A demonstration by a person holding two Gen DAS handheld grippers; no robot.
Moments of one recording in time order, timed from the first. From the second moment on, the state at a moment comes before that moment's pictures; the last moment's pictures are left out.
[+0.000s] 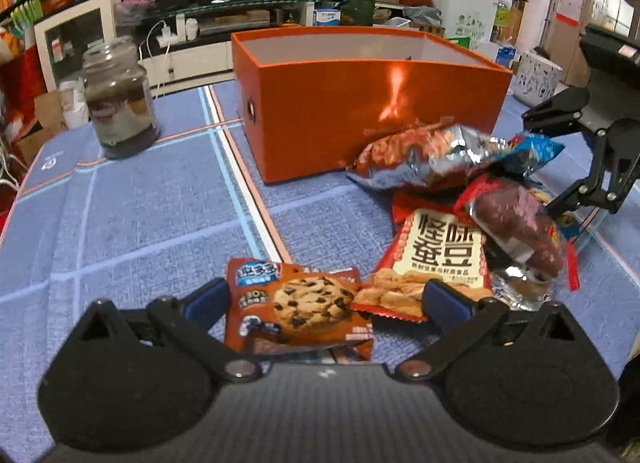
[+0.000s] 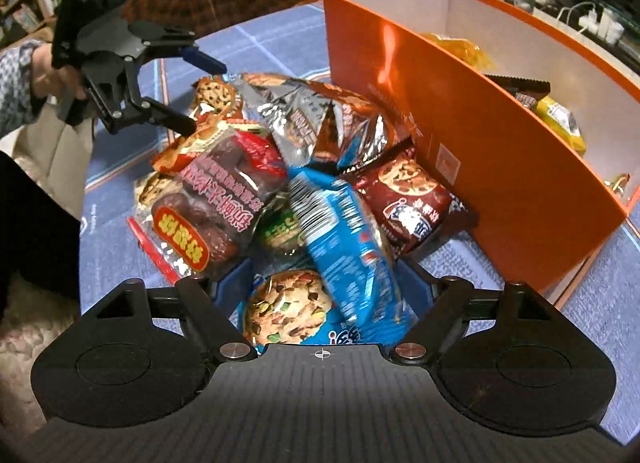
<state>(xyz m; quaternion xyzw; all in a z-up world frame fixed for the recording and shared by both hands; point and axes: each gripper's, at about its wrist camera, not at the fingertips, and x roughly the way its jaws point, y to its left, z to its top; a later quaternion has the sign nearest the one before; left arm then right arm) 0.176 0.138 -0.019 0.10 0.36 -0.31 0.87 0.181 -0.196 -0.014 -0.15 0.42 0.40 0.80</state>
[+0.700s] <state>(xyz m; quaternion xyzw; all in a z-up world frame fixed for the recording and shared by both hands) 0.151 0.157 -0.017 0.06 0.38 -0.25 0.89 0.163 -0.201 -0.019 -0.03 0.42 0.32 0.85</state>
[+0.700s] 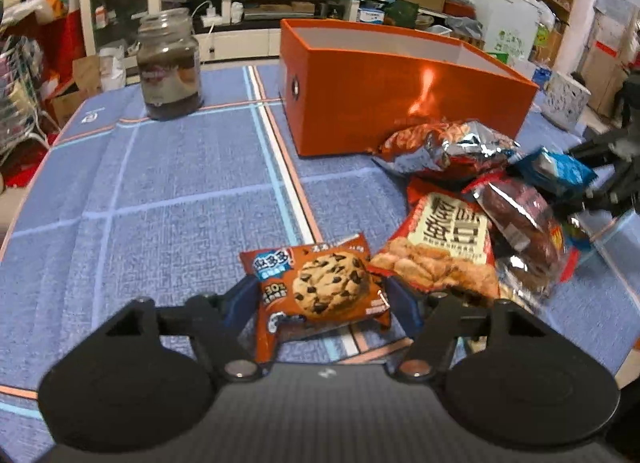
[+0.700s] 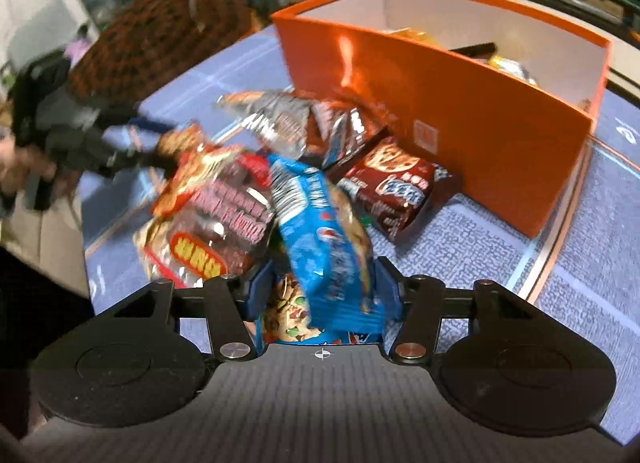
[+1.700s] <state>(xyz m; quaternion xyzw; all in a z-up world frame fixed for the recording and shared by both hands) 0.135 0.150 -0.012 0.07 0.40 -0.16 0.90 0.128 -0.181 -0.006 -0.06 0.37 0.22 0.90</state>
